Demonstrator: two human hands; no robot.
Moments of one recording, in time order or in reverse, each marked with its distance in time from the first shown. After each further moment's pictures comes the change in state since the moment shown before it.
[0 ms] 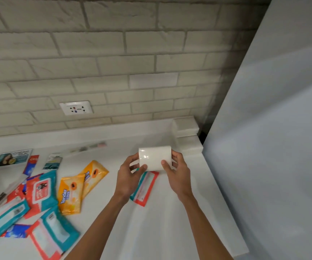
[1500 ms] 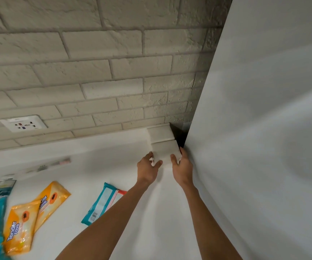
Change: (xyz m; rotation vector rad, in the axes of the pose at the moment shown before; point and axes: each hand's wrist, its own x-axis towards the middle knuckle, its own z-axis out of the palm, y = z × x) left_hand 0.111 0.013 0.213 0.198 -0.141 -0.132; right_hand 0.166 0.095 -0.107 -0.256 0.140 0.044
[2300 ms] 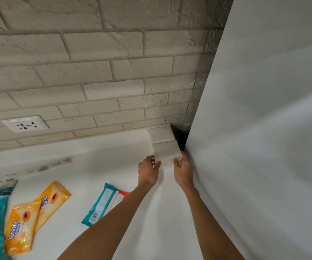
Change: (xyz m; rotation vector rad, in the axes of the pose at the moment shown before) left_hand -0.001 -0.002 0.007 0.050 0.032 -0.002; right_hand -0.001 0.008 0.000 0.028 -0.022 0.003
